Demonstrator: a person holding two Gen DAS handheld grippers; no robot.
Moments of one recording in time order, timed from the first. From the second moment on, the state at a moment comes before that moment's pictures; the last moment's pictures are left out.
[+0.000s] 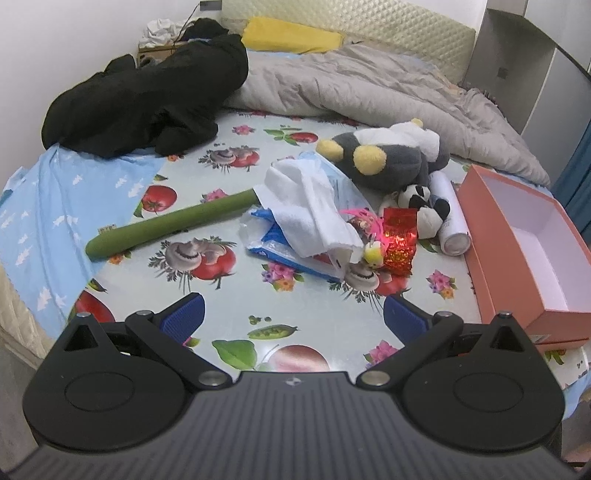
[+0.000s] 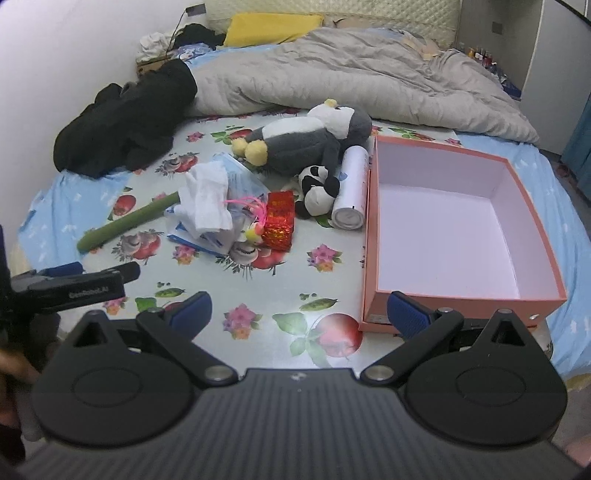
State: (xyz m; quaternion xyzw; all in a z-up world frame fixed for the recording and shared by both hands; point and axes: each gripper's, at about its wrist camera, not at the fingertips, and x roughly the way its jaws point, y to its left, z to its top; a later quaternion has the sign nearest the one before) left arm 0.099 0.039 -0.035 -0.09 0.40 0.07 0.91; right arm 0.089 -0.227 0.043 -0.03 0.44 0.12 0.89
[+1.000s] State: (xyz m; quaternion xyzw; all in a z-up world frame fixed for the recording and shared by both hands) left arm 0.163 0.052 -0.075 -0.11 0.42 0.06 0.90; right arm 0.155 -0.194 -0.048 -0.03 0.43 0.15 0.89
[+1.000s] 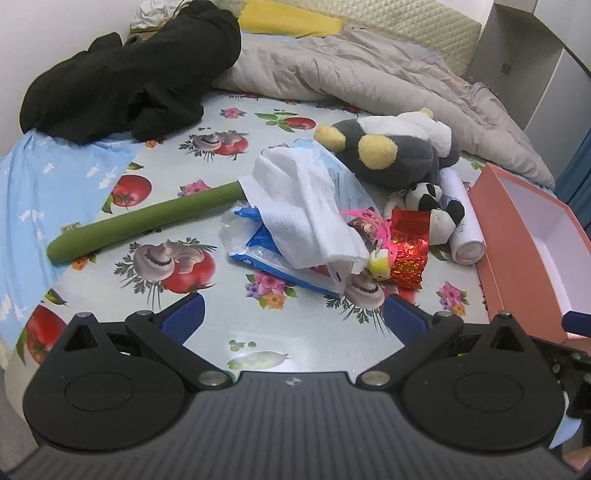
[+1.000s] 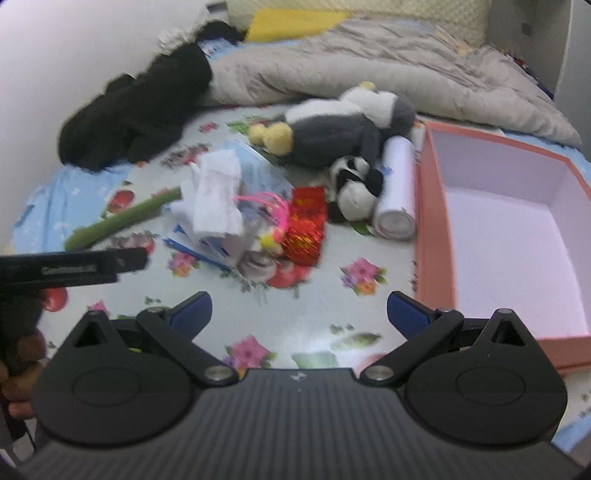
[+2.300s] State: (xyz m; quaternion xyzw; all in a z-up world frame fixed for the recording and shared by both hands) left arm 0.289 0.074 -0.152 -0.20 0.41 -0.01 0.89; right arm 0.260 -0.124 -0.170 -0.08 0.38 0.22 0.90
